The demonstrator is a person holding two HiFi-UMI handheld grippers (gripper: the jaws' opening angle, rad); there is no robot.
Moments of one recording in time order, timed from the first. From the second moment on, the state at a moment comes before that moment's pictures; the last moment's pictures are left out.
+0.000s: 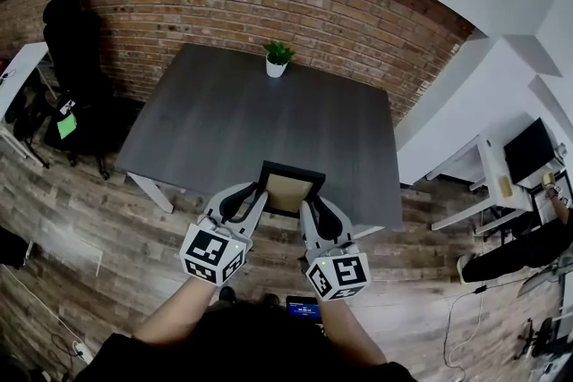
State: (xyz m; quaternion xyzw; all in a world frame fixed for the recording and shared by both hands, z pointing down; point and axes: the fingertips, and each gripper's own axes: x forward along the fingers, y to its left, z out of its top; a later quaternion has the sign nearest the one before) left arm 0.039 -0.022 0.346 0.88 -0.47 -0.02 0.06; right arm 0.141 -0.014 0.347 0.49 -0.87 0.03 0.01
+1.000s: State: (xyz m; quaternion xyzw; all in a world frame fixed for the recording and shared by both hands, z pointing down) left arm 0.126 -0.018 0.345 0.89 -0.45 0.00 0.05; right arm 0.228 -0.013 0.350 0.49 -0.87 0.03 -0.01
